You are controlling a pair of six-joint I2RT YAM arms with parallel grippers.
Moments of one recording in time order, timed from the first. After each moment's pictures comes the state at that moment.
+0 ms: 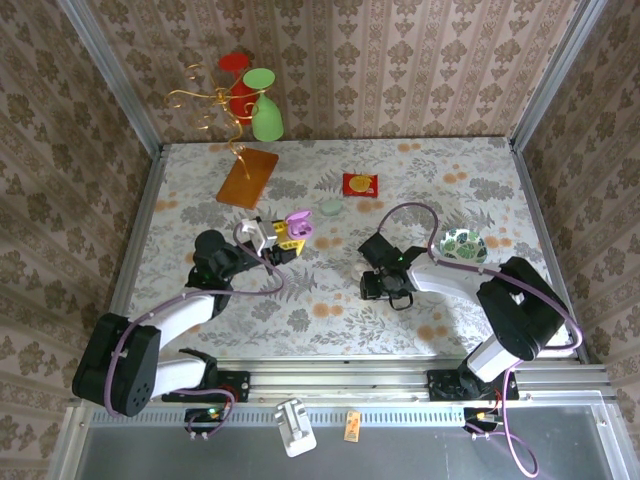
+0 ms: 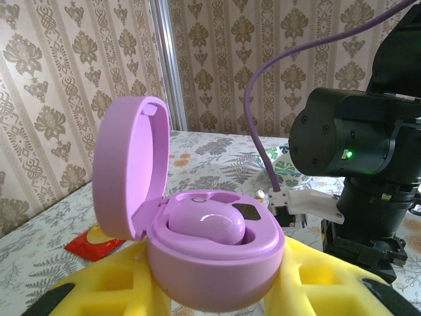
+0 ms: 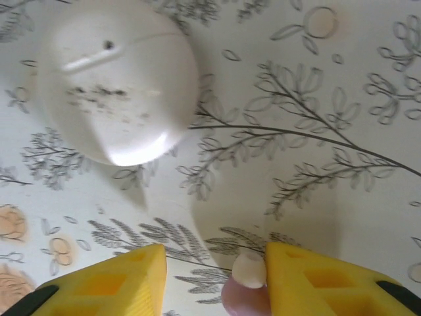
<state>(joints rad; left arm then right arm) -0.39 1.22 0.39 0.87 0.83 0.08 0.67 1.58 0.83 -0.51 0.01 0.62</state>
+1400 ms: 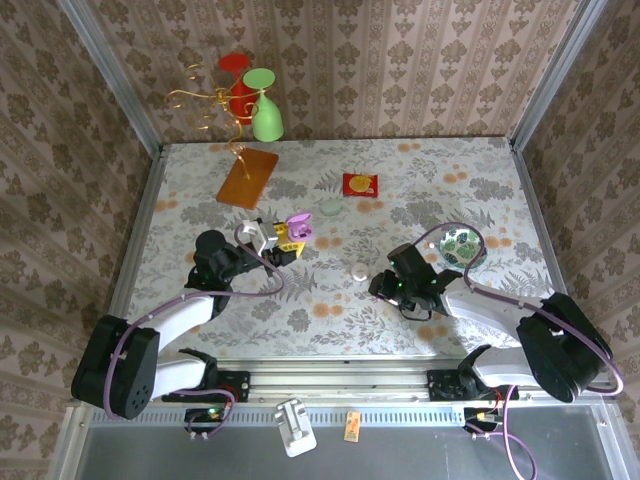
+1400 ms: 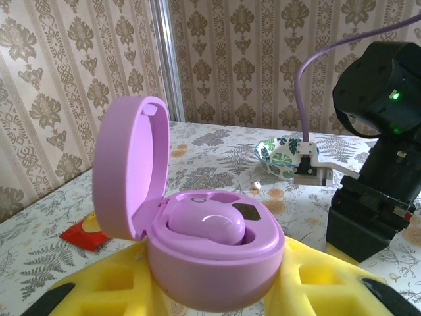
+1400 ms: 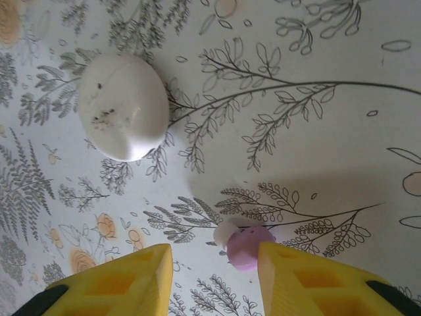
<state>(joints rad) -0.39 1.21 0.39 0.83 0.83 0.10 0.59 1.30 0.54 -0.23 -0.12 1.01</state>
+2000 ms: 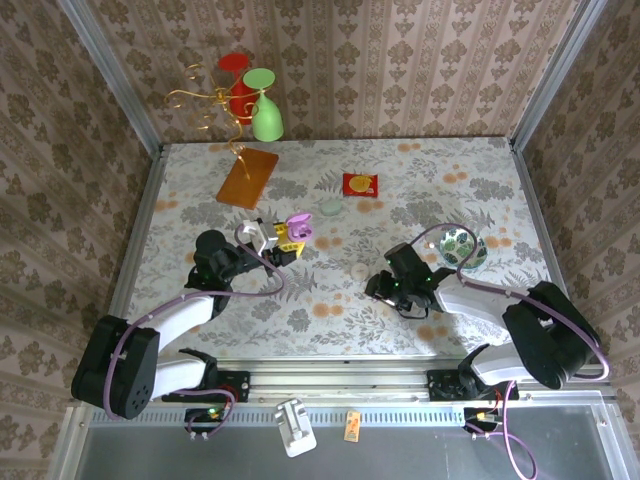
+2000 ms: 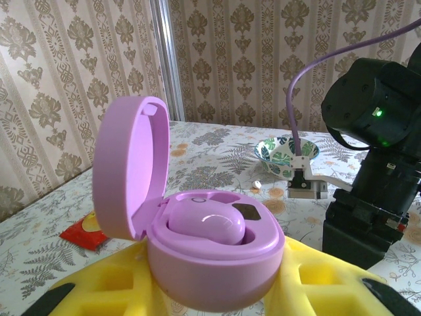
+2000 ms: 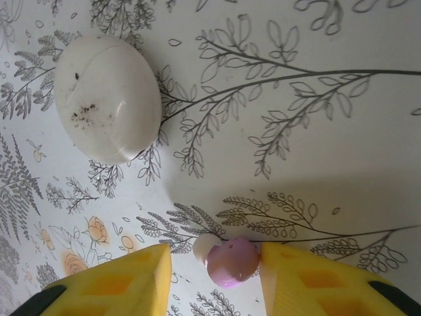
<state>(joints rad) -0.39 1.21 0.39 0.82 0.83 0.10 0.58 1.39 0.55 -0.18 -0.17 1.00</state>
